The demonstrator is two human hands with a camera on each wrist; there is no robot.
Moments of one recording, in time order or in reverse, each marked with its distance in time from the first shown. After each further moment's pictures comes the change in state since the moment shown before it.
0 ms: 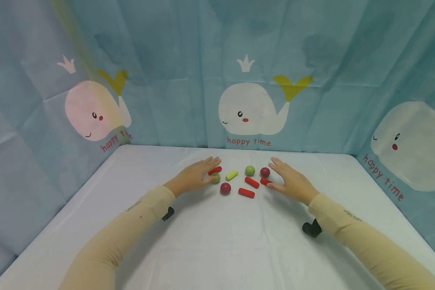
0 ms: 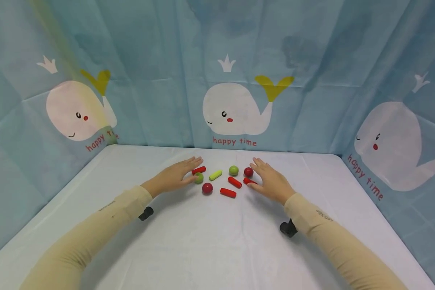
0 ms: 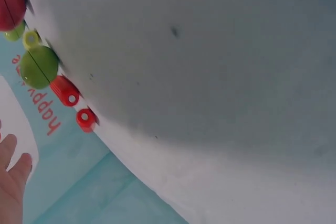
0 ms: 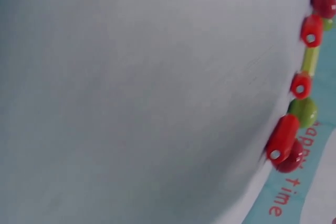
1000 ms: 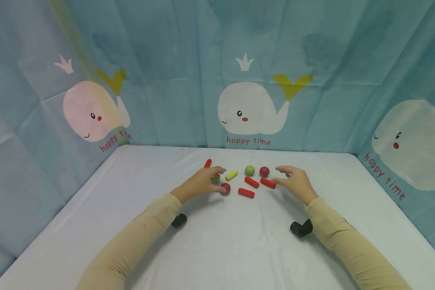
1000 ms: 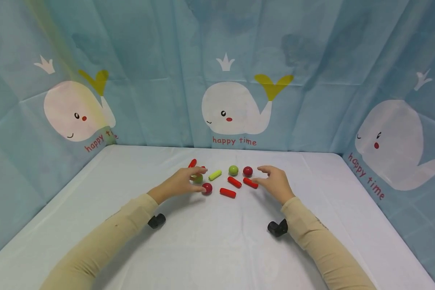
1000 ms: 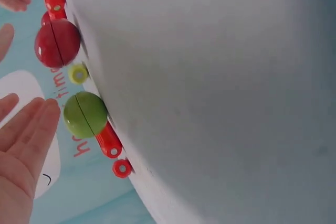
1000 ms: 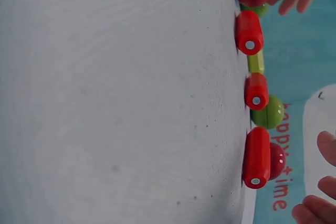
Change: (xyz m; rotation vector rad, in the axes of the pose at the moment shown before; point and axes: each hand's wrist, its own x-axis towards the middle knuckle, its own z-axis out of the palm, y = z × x) left_hand 0.001 0.031 0.013 -0.412 0.030 -0.097; right_hand 0.001 0.010 0.011 0.428 0.105 0.344
